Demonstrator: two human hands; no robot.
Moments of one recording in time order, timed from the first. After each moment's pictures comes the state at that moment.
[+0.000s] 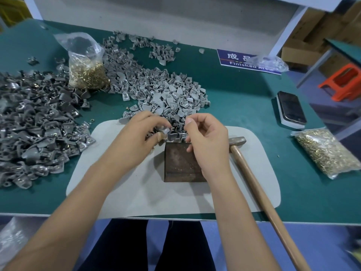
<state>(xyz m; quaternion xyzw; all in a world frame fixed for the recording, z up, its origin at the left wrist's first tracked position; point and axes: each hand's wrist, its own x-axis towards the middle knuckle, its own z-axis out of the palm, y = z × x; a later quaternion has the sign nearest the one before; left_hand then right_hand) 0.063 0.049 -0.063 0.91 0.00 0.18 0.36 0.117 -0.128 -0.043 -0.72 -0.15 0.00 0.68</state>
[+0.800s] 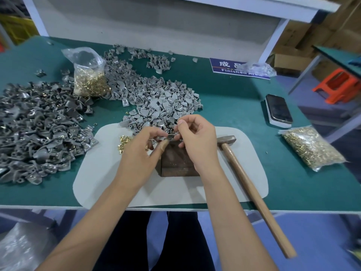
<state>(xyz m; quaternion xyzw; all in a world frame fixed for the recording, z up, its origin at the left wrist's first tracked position) 0.035 0.005 -0.086 0.82 0.04 0.31 0.47 0.117 -0.127 -0.047 -0.71 -0.15 0.03 0.69</state>
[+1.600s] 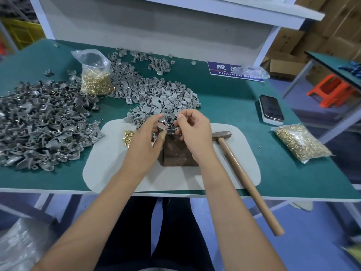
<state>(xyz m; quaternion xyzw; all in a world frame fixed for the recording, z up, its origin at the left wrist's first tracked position) 0.033 0.003 -0.079 0.85 0.03 0.32 0.42 0.115 -0.126 -0.042 -0.75 -0.16 0.02 0.64</state>
